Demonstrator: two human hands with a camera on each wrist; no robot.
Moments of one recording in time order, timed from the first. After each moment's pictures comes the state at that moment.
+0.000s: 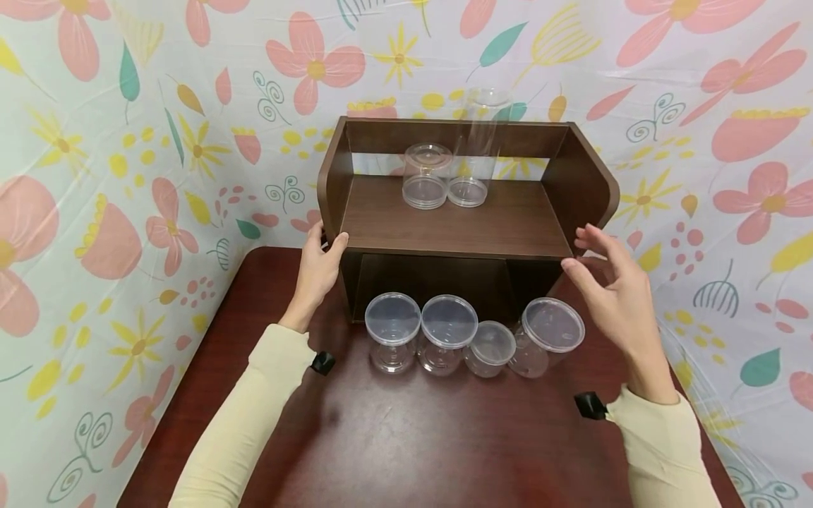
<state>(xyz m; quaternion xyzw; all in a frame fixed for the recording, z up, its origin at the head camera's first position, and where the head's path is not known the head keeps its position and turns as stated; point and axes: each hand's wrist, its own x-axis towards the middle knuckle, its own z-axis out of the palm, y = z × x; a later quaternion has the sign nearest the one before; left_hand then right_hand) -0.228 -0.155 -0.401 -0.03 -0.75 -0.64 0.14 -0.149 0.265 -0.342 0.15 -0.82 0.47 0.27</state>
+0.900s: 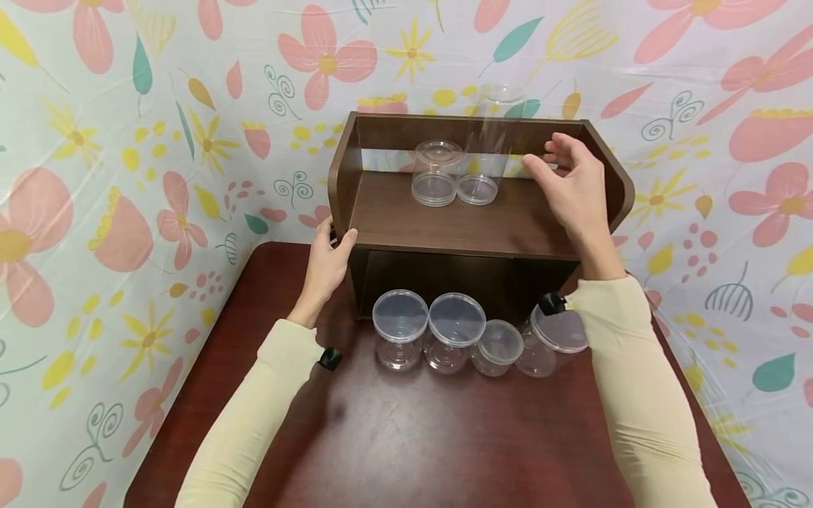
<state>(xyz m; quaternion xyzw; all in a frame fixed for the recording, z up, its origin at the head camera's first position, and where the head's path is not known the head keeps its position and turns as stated) -0.230 -0.157 -0.404 -0.04 -0.76 -0.63 0.15 -0.269 0.204 -0.274 0.07 -0.82 0.51 0.24</state>
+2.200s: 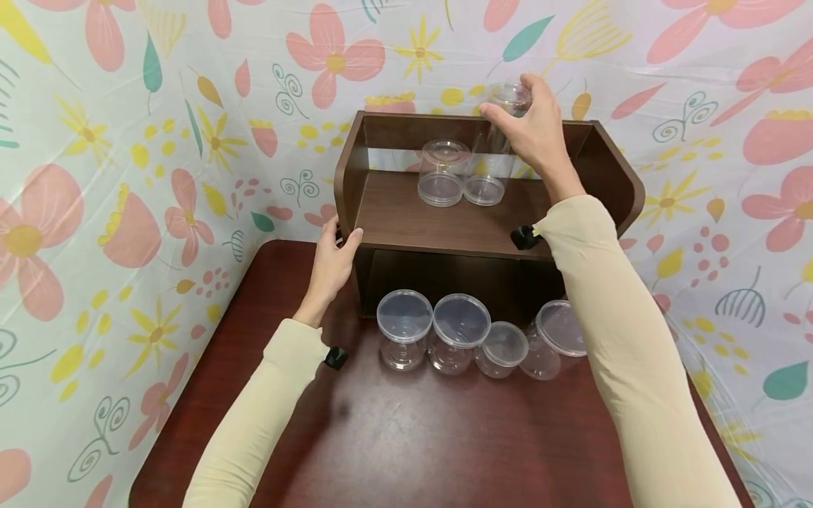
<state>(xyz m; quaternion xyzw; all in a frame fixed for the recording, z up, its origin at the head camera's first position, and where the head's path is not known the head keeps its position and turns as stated) -0.231 -0.157 -0.403 -0.03 -0.76 -0.63 0.15 -0.357 0.160 -0.235 0.12 -0.87 0.45 0.17</state>
